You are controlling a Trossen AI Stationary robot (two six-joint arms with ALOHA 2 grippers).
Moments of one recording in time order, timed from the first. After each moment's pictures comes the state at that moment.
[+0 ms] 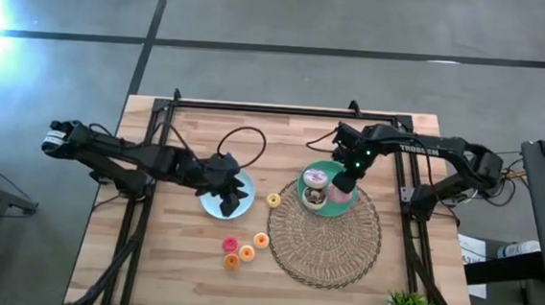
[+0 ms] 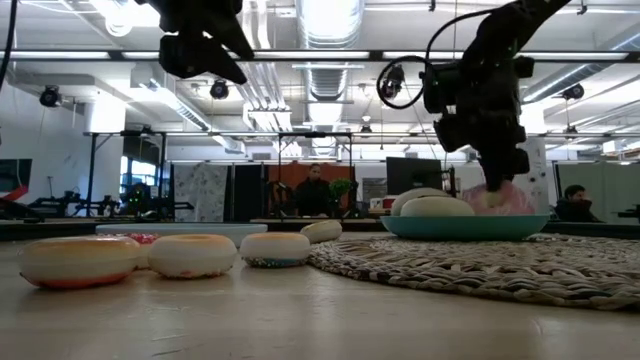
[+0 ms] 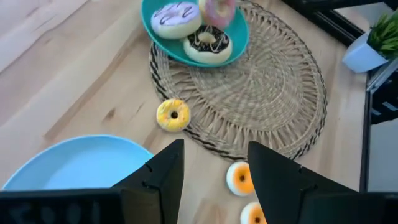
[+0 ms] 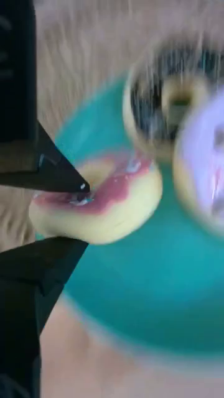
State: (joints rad) left arm -0.15 1.22 1.03 -0.53 -0.19 -0.66; right arm -0.49 1.46 0.89 -0.91 -0.36 0.22
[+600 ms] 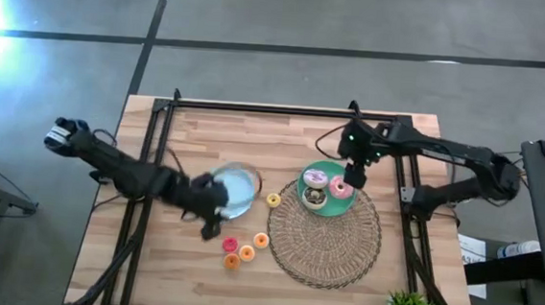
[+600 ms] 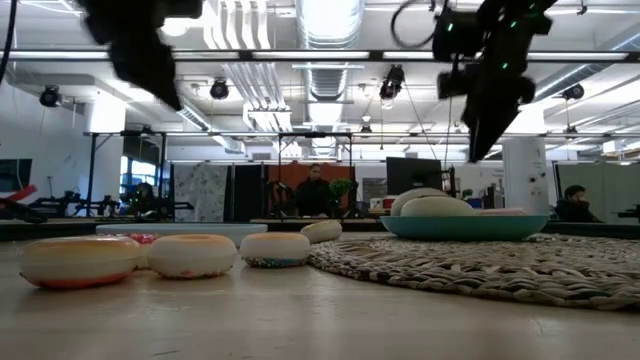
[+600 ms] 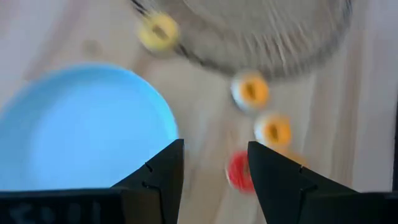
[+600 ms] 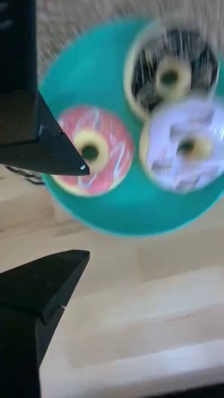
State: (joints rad) left arm -0.36 1.23 0.94 -0.66 -0.22 -0.66; right arm -0.41 1.27 0.96 -0.93 0.00 -0.14
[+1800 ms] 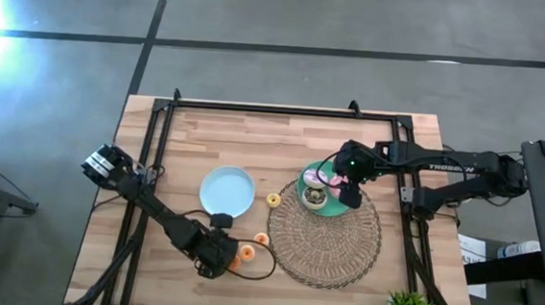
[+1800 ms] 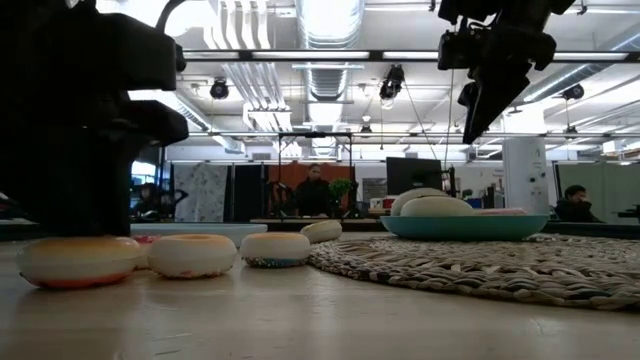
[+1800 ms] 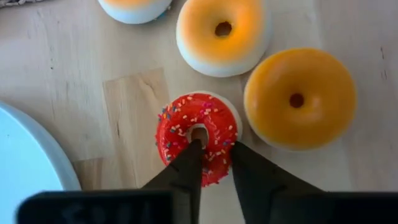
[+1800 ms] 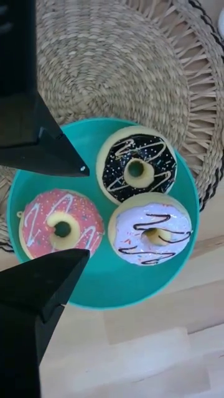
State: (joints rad) left arm -0.59 1.72 0.99 -0.51 -0.28 -0.34; right arm -0.15 1.21 0.94 -0.85 0.00 0.09
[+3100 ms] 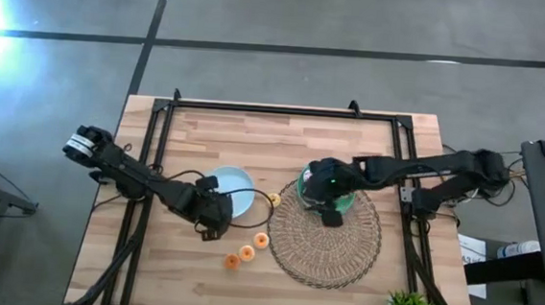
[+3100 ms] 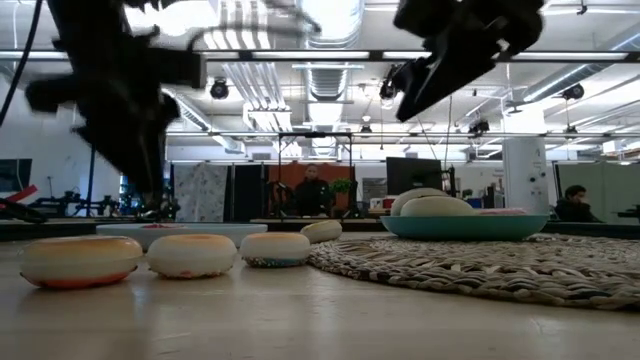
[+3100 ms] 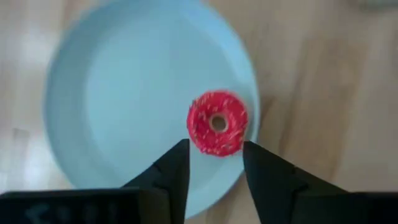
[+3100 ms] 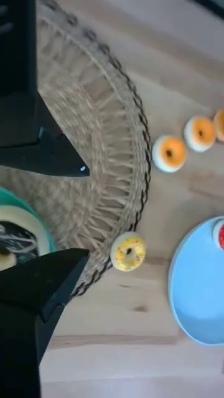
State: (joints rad) left arm -0.37 1.46 0.93 -0.78 -0.34 -0.50; right arm 0.01 1.42 1.00 -0.46 -0.16 -0.13
